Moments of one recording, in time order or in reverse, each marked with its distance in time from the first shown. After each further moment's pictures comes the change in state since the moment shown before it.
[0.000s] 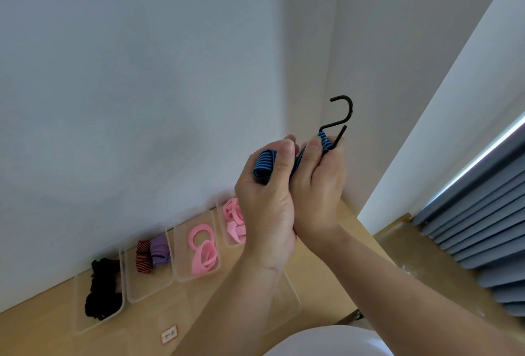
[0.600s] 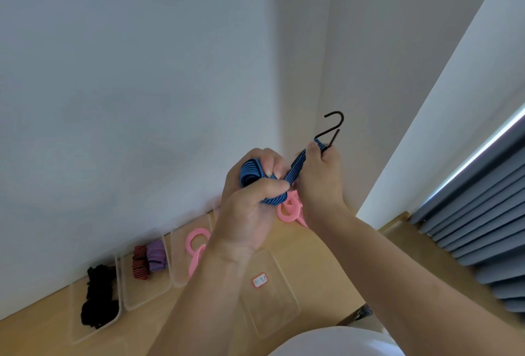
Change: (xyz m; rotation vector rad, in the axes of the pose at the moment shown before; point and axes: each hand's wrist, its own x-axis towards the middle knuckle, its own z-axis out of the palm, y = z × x) left_hand 0.029 0.010 -0.036 0.007 -0.539 -0.065; right_hand 0.028 0.014 -0.002 0.217 -0.138 0.585
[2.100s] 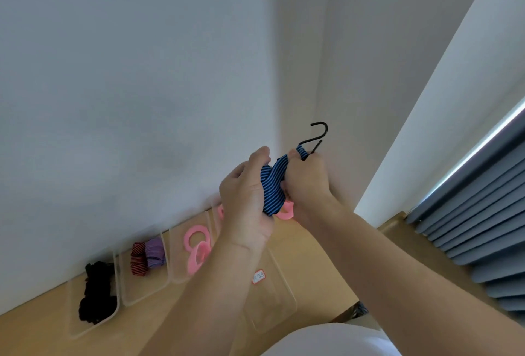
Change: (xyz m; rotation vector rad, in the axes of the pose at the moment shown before) left_hand 0.007 -0.006 0.021 -0.016 0.701 -0.266; right_hand 0.004 0.008 0.007 -0.123 -0.070 0.236
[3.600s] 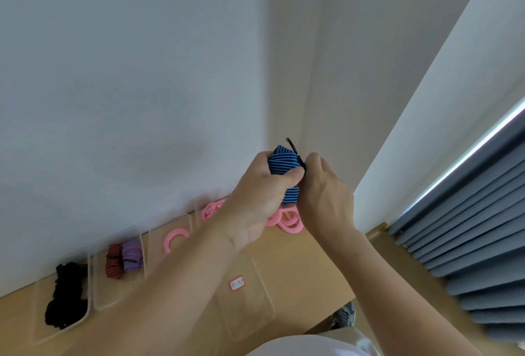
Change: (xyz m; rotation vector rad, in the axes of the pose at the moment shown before) left_hand -0.005 0.004 0.023 0.574 -0.410 0.064; right_hand 0.005 0.015 -0.066 -1.040 0.193 -0.829
